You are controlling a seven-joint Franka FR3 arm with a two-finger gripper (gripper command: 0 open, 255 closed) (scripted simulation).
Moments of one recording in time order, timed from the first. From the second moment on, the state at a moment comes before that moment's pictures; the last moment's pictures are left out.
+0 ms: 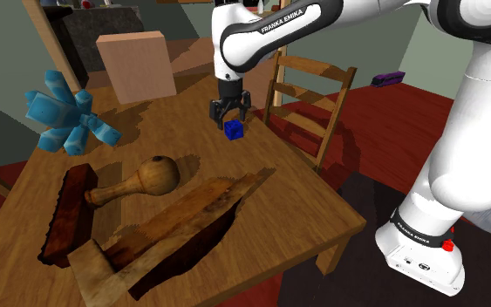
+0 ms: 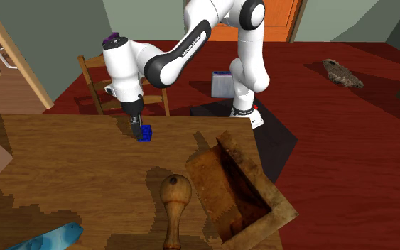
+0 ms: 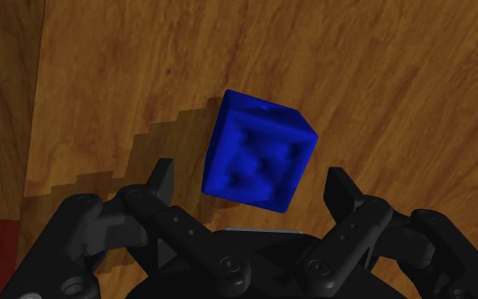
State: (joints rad) arm 0.09 0.15 0.20 -1.87 -0.02 2.03 0.39
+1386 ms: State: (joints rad) arm 0.09 0.13 0.20 -1.82 -0.02 1.97 0.39
